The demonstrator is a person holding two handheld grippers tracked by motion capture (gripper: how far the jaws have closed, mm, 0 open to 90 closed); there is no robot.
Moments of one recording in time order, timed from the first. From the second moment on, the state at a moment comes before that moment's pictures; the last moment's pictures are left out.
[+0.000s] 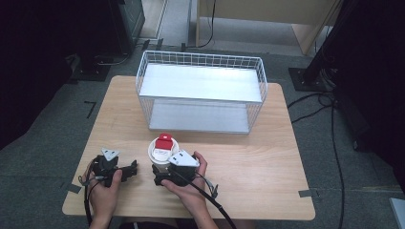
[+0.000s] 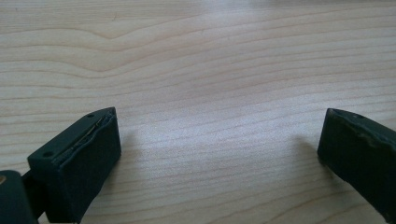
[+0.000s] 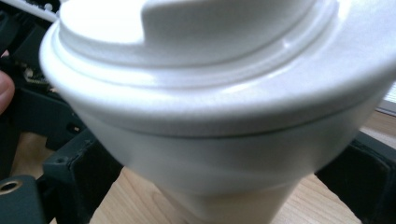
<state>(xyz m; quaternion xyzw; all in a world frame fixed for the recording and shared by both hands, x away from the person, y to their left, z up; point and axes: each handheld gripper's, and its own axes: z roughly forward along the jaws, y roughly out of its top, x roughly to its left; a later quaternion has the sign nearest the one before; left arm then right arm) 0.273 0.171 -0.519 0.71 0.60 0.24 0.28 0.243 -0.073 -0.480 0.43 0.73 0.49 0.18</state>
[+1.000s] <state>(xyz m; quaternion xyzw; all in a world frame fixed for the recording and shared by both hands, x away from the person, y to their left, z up) 0.273 0.170 -0.519 0.71 0.60 0.24 0.28 0.239 -0.064 -0.474 0.46 0.69 0.50 0.24</state>
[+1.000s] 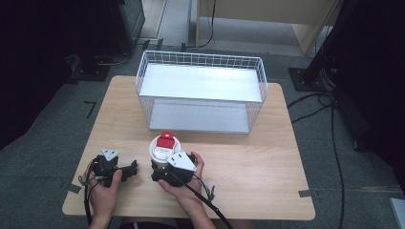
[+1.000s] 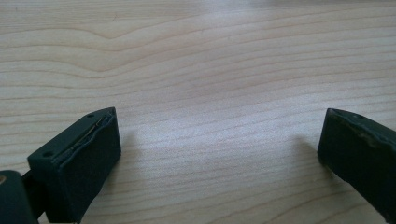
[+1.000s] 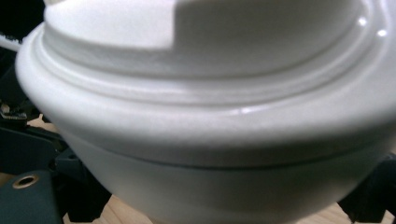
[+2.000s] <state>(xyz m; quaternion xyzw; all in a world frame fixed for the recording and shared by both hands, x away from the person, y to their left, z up) 0.274 0.170 -0.519 0.71 0.60 0.24 0.28 0.253 -0.113 -0.400 0.46 0.65 0.52 0.30</state>
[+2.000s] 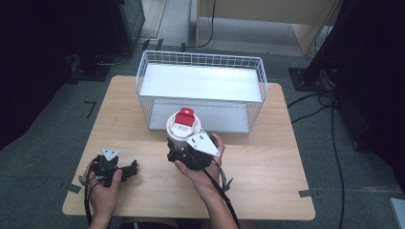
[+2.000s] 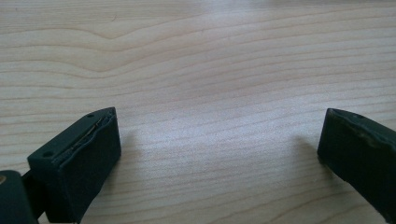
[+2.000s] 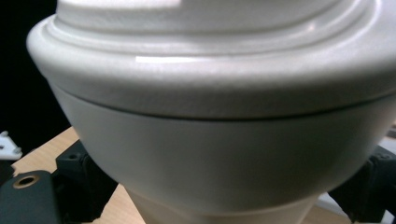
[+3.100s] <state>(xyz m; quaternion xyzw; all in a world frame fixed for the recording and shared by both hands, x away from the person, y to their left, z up) 0.274 0.170 -0.519 0.71 0.60 0.24 0.28 0.287 -0.153 -0.333 0.46 0.60 0.54 0.37</state>
